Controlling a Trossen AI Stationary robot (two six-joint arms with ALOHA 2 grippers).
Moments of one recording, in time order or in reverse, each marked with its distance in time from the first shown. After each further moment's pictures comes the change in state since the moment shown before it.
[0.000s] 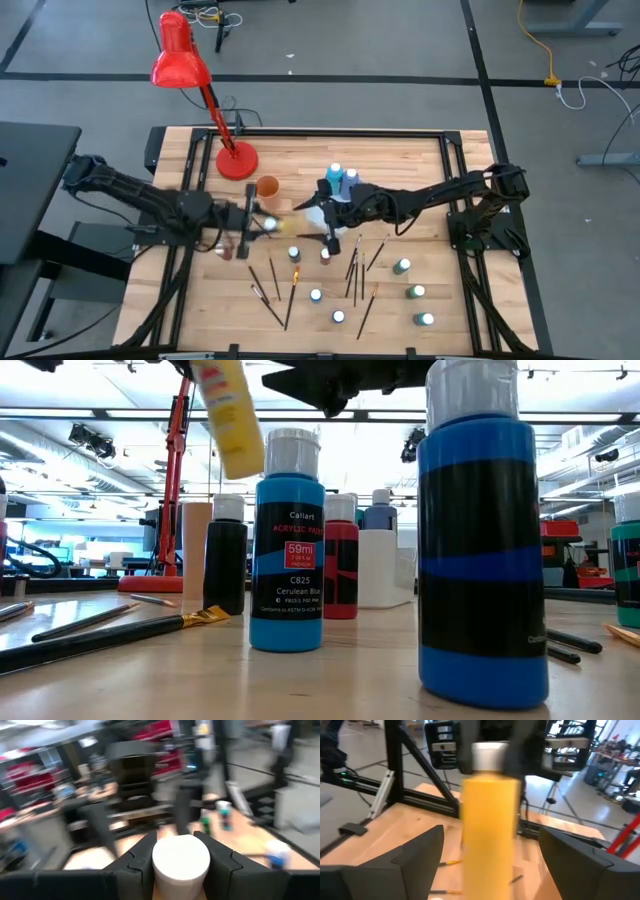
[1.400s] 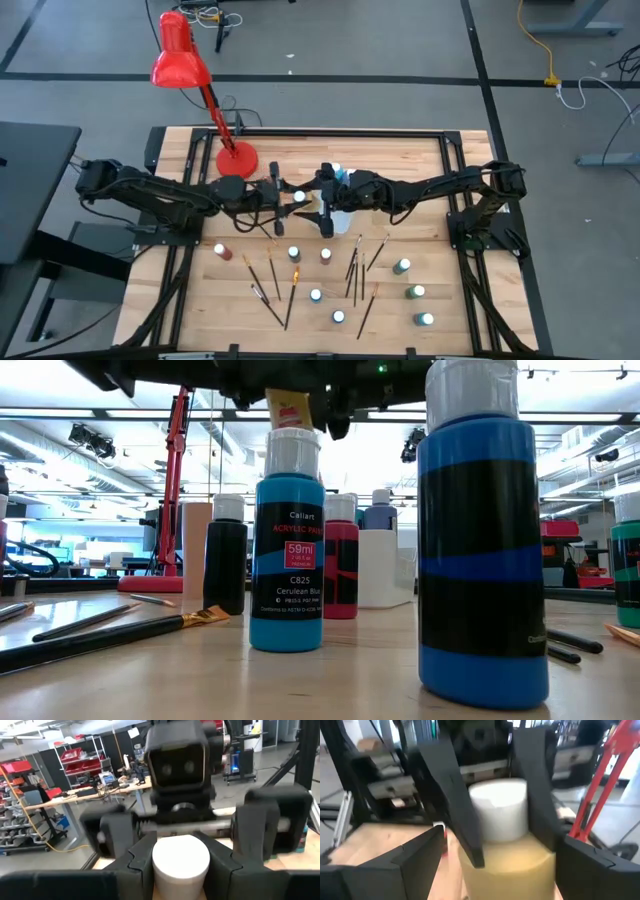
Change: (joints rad) left arm 0.207 0.321 0.122 0.223 0.039 -0.042; right arm -0.086 0.010 0.000 0.027 0.055 0.154
